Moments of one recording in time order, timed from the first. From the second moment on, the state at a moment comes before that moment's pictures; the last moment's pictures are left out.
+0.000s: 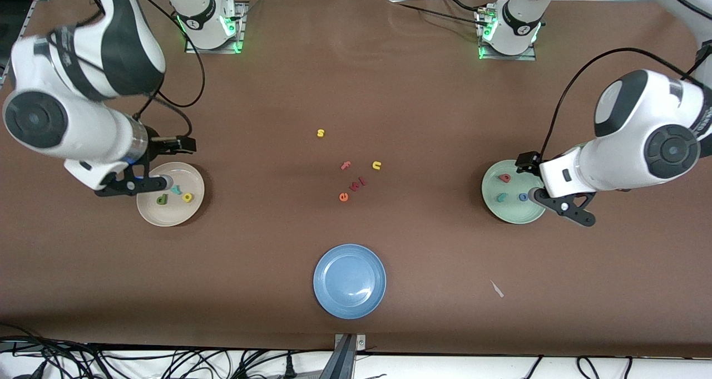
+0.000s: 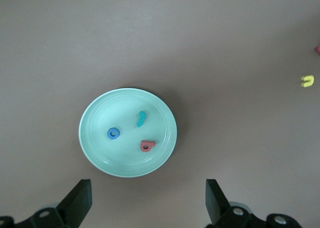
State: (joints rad) left arm 0.43 0.49 -0.73 -1.44 0.24 1.61 0.11; right arm 0.09 0.30 0.15 -1.45 -0.08 1.54 0.13
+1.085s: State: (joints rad) left arm 0.01 0.23 -0.10 -1.39 0.00 1.57 -0.05; right arm 0.10 0.00 -0.02 -1.66 0.02 1.55 0.07
